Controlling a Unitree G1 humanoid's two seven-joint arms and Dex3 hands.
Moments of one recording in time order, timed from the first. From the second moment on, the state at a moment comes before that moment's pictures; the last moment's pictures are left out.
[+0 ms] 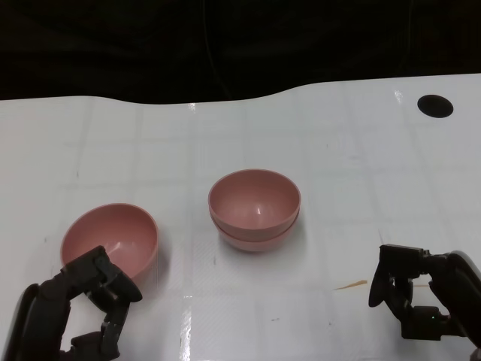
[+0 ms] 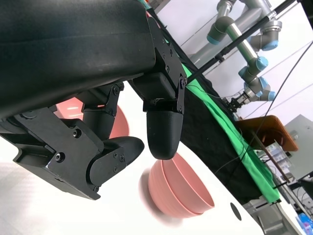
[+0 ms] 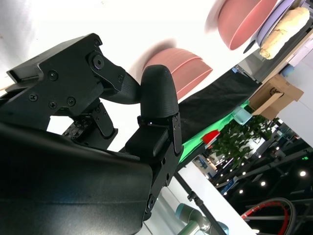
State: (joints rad) left arm 0.24 0.15 0.07 0.08 0.24 -0.66 0.08; right arm -0.08 -0.31 0.14 0.52 -0.36 -0.96 -0.13
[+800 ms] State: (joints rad) left arm 0.34 0.31 0.15 -0.60 0.83 -0.19 -0.15; right arm -0.08 -0.29 0.13 0.54 -0.41 -1.00 -0.16
